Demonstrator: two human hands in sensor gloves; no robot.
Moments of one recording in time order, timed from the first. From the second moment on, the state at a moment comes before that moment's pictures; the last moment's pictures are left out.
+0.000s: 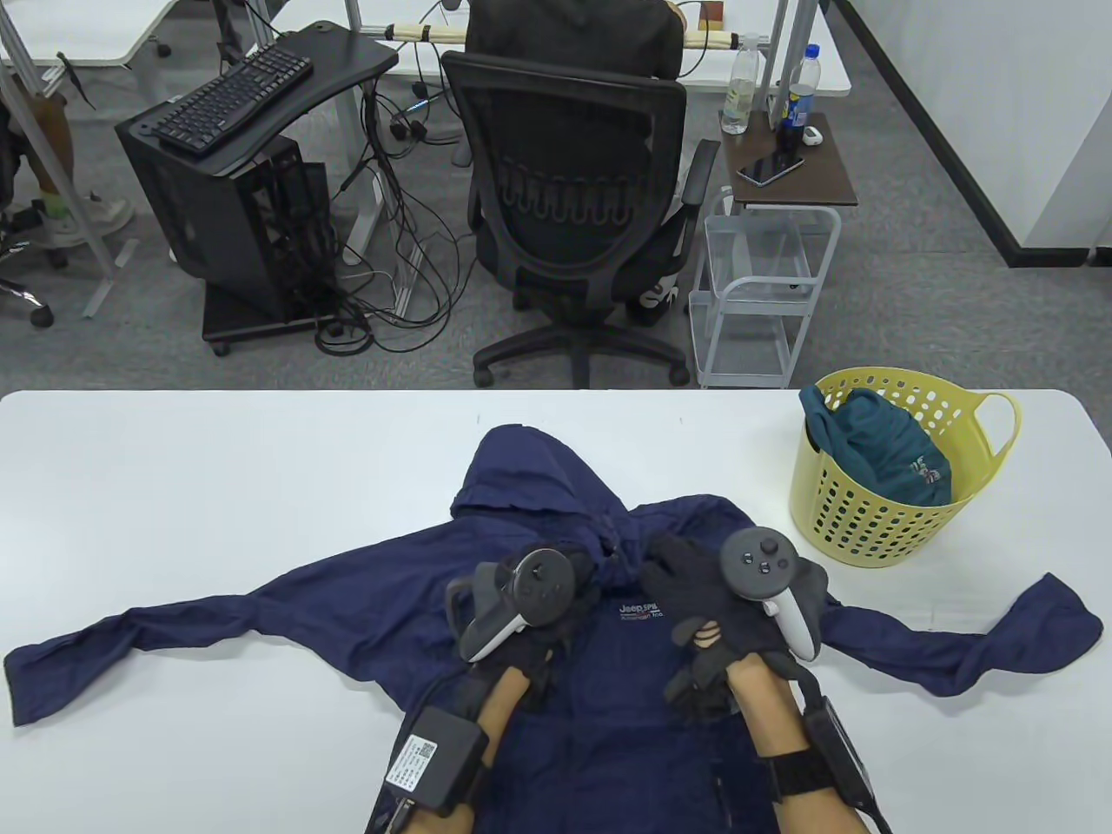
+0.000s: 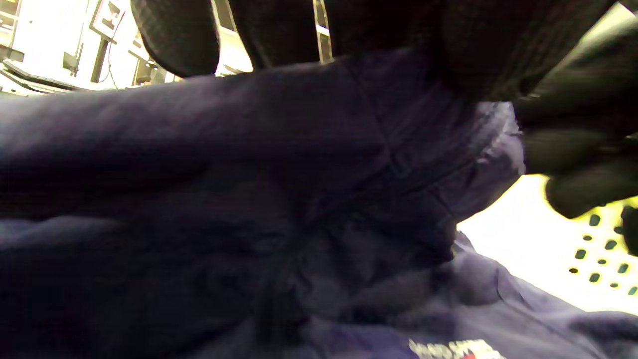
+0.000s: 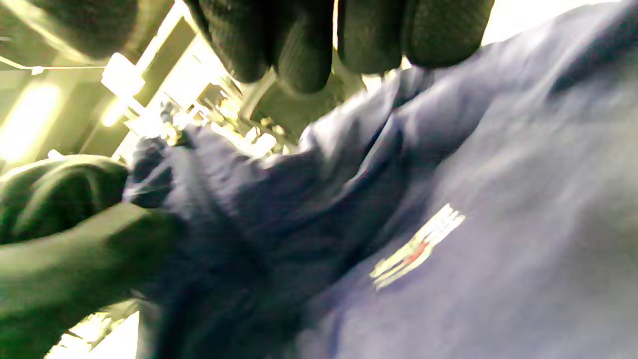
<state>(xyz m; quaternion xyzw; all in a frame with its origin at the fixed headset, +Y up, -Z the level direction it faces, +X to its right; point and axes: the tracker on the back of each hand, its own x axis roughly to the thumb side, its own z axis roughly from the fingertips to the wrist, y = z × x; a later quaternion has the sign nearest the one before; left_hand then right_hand) -0.065 -0.707 -0.372 0.06 -0.13 0.16 0.98 0.156 -0.713 -0.383 -0.01 0.09 0.90 0.44</state>
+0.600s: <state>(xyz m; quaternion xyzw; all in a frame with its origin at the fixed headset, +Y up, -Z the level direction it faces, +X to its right) -0.057 -0.712 -0.372 0.01 -0.11 0.17 0.98 0.142 -0.721 -0.390 -0.03 -0.01 0.86 0.50</state>
